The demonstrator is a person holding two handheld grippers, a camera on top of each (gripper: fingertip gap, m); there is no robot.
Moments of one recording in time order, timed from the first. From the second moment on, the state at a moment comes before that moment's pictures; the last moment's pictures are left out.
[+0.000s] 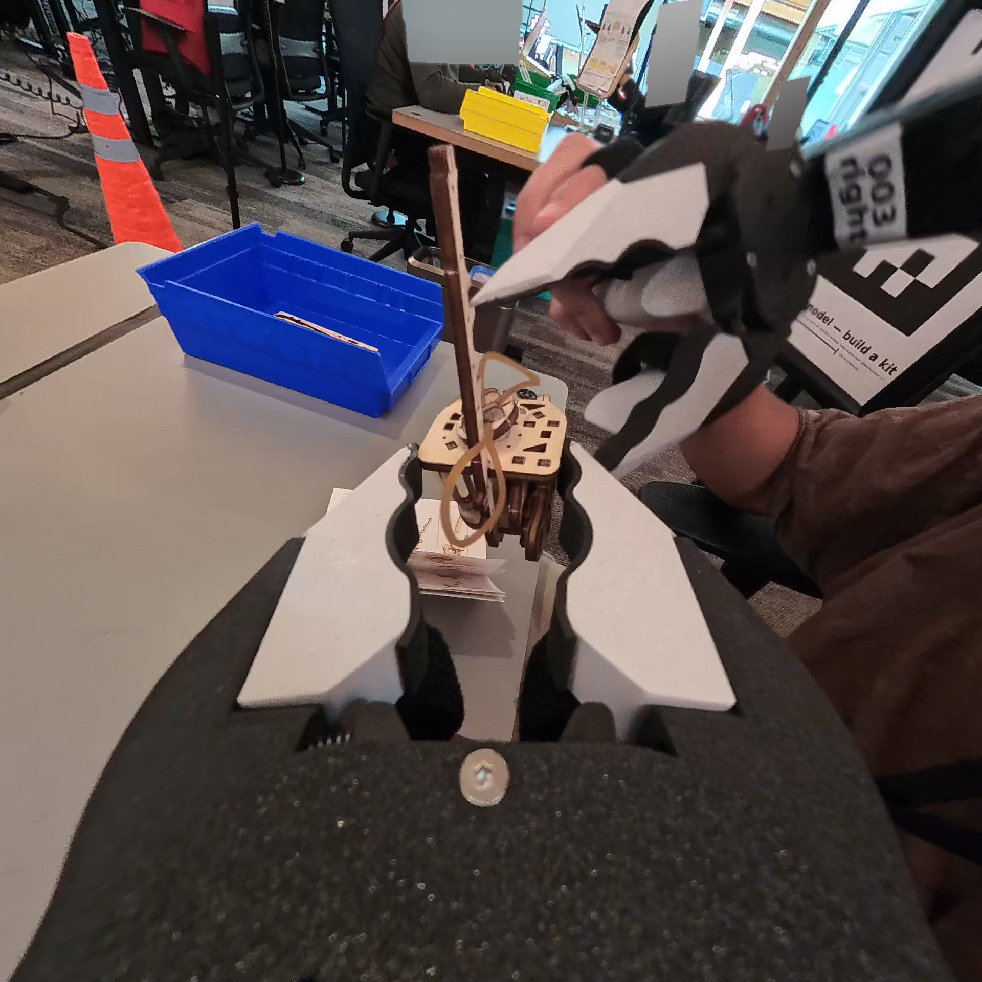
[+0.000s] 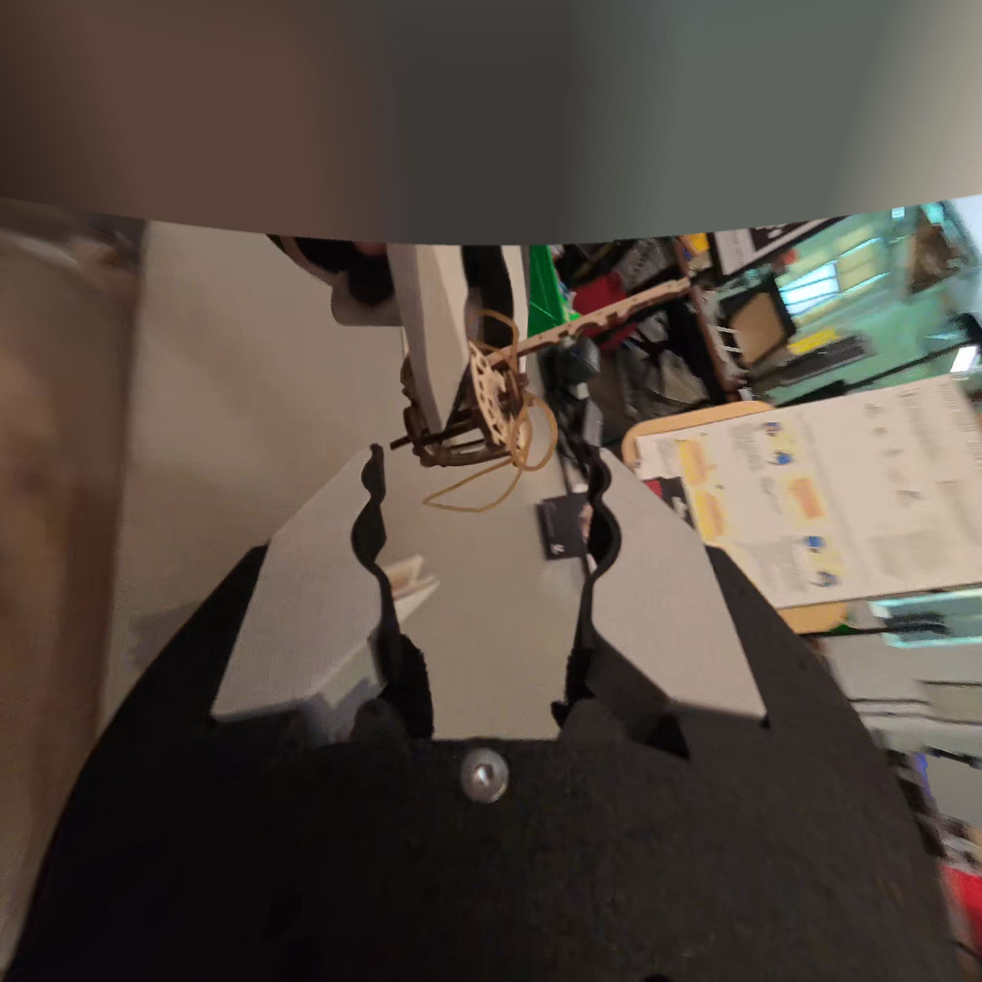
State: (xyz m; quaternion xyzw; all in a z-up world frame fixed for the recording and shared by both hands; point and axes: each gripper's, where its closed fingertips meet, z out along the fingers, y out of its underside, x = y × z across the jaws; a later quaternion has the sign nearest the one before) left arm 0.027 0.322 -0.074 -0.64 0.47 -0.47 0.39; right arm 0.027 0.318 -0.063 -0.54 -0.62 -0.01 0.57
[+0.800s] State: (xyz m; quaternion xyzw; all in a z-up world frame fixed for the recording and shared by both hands) left arm 0.026 0.324 -0.080 -0.65 0.46 -0.46 0.38; right arm -0.001 0.331 -0.084 -0.48 -0.69 -0.20 0.50
